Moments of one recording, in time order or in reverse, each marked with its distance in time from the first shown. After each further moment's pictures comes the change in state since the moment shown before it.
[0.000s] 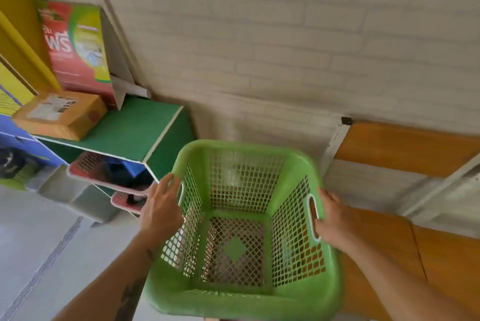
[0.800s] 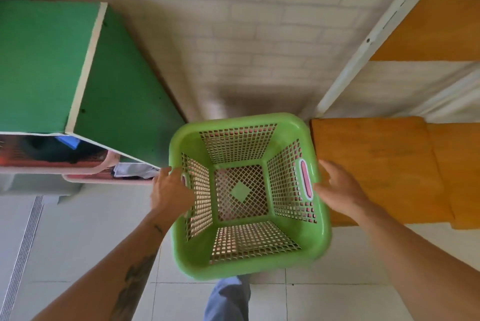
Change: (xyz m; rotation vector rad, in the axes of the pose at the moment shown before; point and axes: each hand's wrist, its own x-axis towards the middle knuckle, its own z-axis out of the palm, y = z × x) left_hand 0.047 -0.057 0.153 -0.152 -0.592 -0.215; right_hand 0.023 0.007 0.134 0.194 -0.173 0.362
